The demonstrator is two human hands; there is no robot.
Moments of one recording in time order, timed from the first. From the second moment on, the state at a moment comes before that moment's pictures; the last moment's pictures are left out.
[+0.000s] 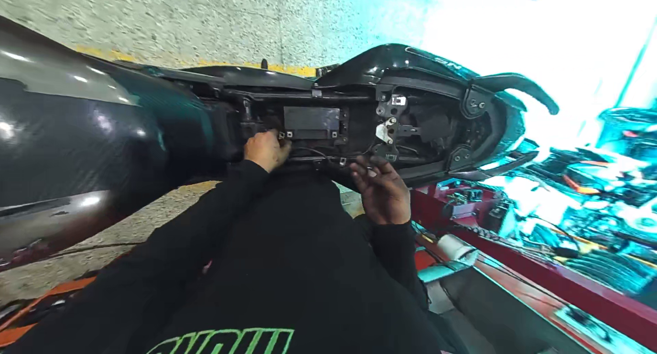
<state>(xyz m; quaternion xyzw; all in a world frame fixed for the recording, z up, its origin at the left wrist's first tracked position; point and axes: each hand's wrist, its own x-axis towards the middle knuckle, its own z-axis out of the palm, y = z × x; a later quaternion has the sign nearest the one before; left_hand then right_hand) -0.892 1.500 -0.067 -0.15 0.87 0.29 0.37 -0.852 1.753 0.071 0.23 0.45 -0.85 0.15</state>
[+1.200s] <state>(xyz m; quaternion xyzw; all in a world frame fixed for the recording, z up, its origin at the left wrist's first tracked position) -0.821 1.480 -0.122 -0.03 0.78 0.62 0.07 -0.997 1.572 -0.044 -0.41 0.80 0.12 0.43</state>
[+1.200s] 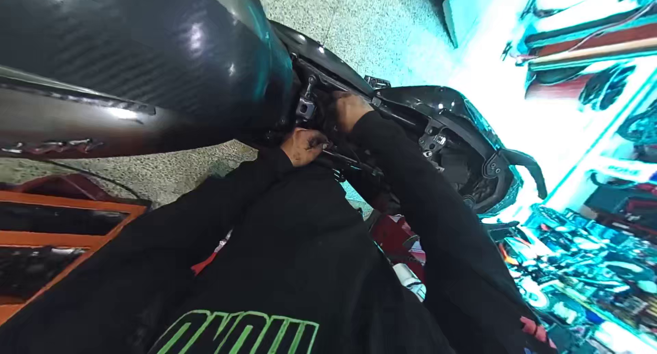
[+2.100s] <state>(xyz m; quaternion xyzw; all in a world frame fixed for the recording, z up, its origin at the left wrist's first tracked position) -0.821 1.485 -0.126 -0.03 0.79 0.61 0.05 -0.998 1.501 -0.037 -0.42 0.68 0.33 0.50</state>
